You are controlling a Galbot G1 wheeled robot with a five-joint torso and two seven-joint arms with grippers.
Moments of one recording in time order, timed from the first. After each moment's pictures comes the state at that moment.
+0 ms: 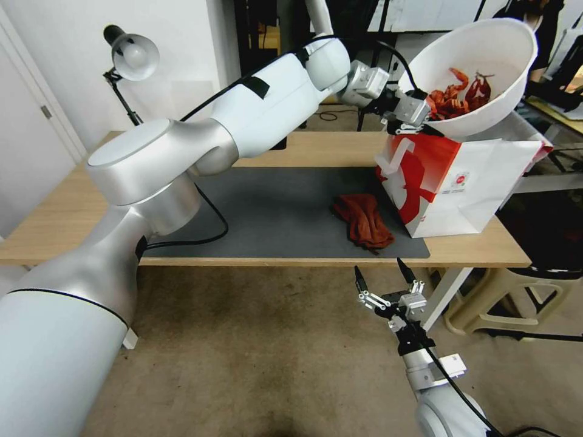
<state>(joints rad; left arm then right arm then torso) -0.51 -1.61 0.77 -0.68 -0.34 -0.54 0.95 -1.56 1.17 0.35 1.93 0.26 0.40 0.06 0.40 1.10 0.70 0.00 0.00</state>
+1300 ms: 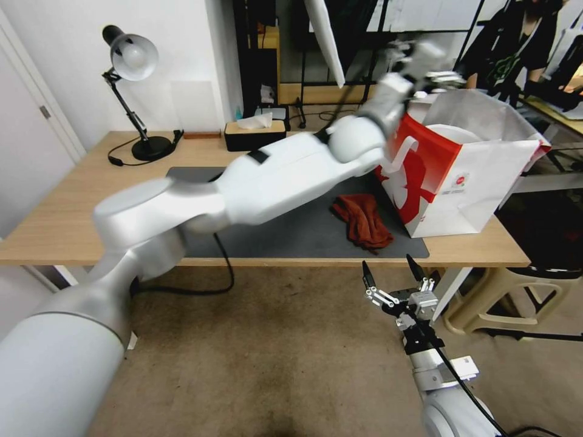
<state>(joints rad) -0.16 -1.40 0.67 -1.26 -0.86 -0.14 -0.43 -1.59 1.19 0.40 1.99 0.27 0.40 0.06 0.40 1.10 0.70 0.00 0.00</state>
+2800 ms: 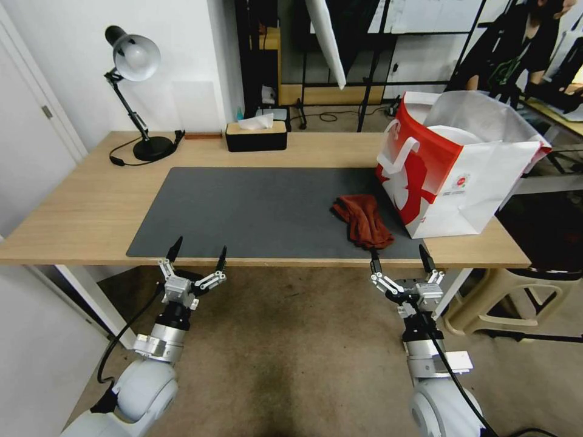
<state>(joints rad) 1.38 -0.93 -0.20 -1.81 -0.27 -0.58 -0.29 -1.56 1.33 0.44 1.98 0.15 0.42 0.10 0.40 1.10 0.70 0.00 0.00</state>
